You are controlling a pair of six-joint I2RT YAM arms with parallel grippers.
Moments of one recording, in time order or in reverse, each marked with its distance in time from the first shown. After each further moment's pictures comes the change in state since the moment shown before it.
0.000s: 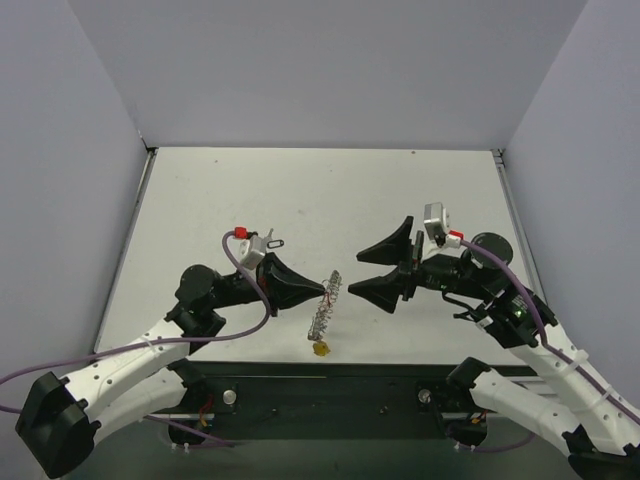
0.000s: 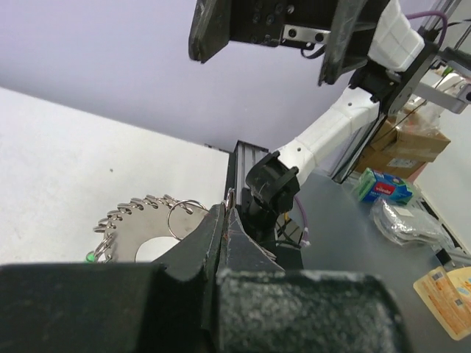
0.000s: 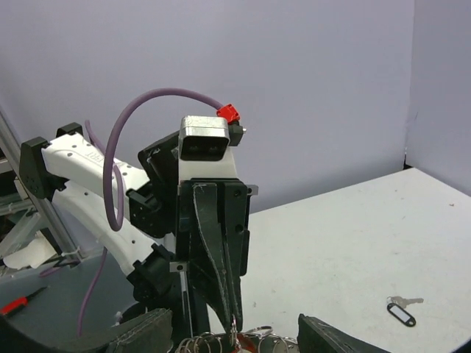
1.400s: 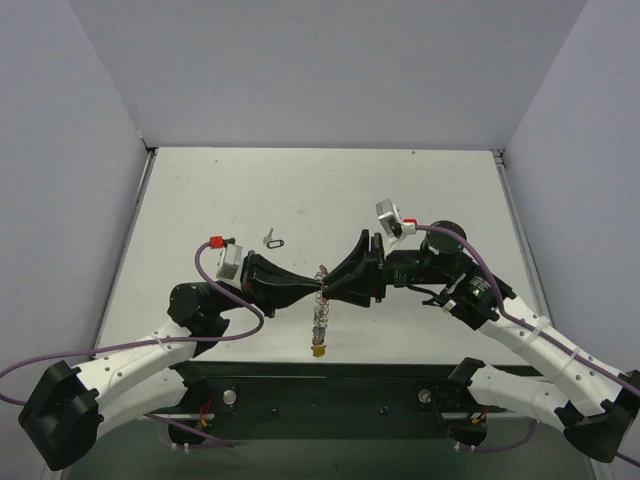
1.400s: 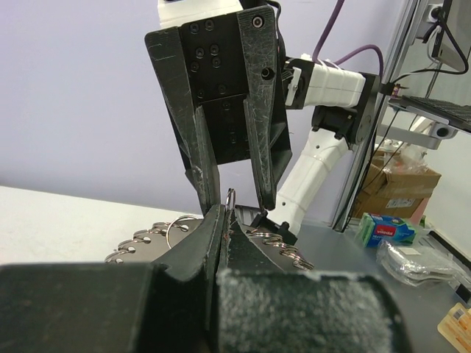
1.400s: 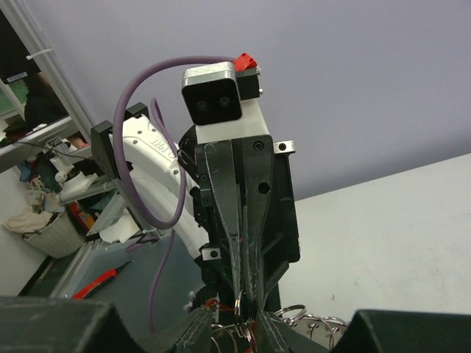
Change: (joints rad) left arm -0.020 0.048 -0.088 0.483 -0.065 -0.093; right arm 0.095 0.171 -0.015 0.173 -0.153 0.130
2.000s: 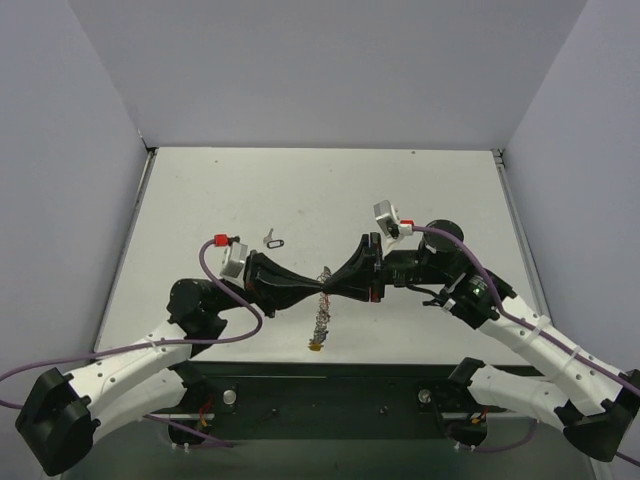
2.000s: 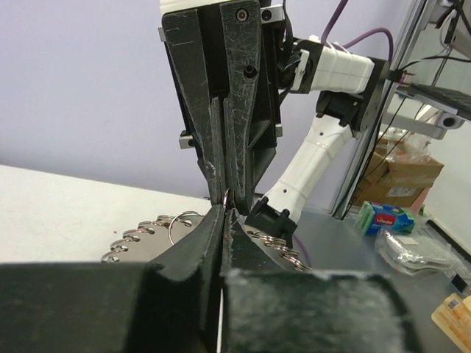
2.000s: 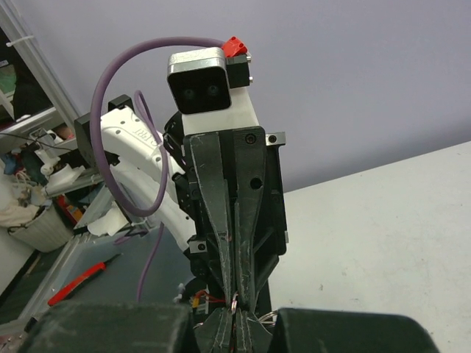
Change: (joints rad) left arm -0.004 -0.035 0.023 -0.140 0.011 0.033; right arm 0.007 0.011 0.010 -0.047 0.026 -0.039
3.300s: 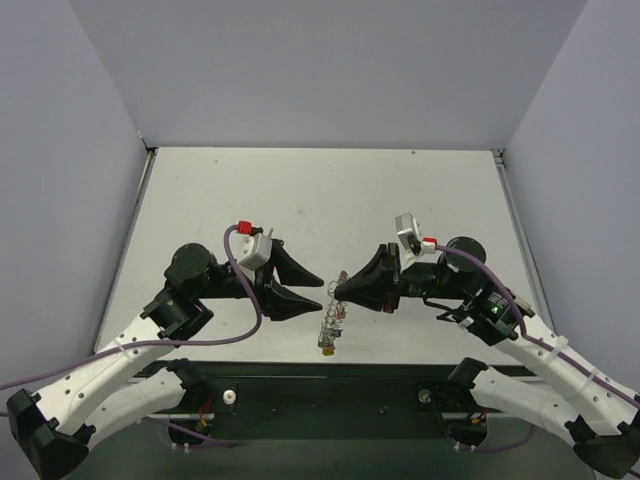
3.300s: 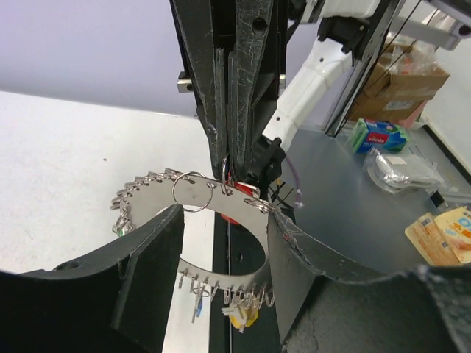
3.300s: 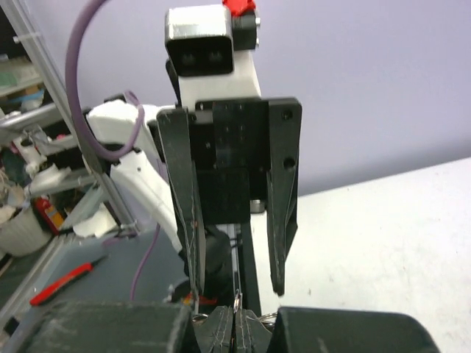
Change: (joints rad) left arm -0.006 -0.074 0.352 -0.864 0.153 0.314; right arm 0.002 -0.136 -0.053 -0.055 0.045 -0.063
